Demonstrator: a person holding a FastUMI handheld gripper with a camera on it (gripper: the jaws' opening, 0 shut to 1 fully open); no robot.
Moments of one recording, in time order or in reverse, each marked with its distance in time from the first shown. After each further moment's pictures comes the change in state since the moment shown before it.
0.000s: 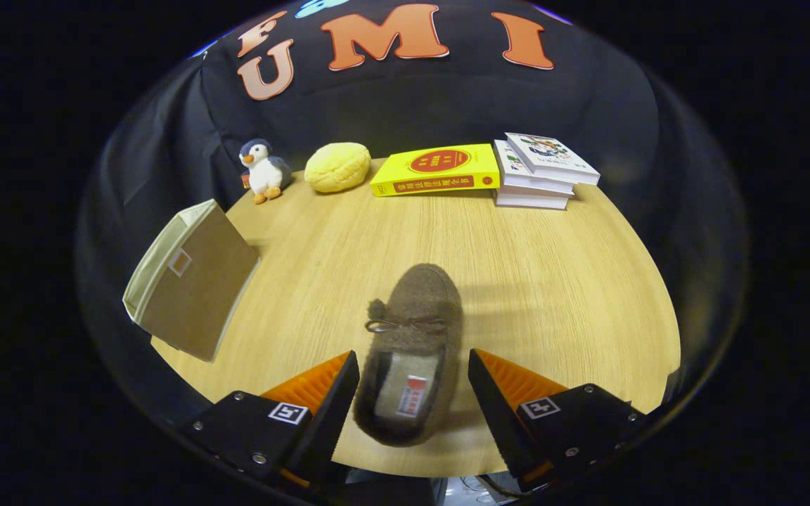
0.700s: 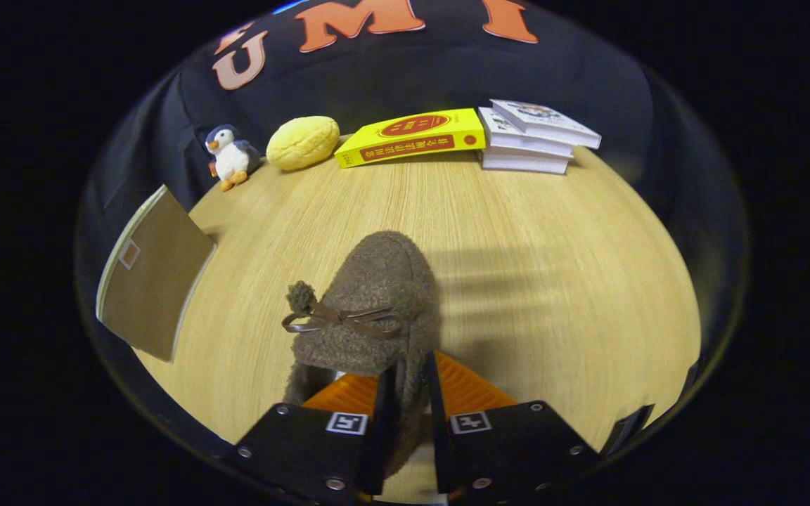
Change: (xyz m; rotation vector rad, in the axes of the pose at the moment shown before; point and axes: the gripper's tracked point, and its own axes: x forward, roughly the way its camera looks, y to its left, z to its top) arm 0.063 -0.024 -0.022 0.105 0.061 -0.029
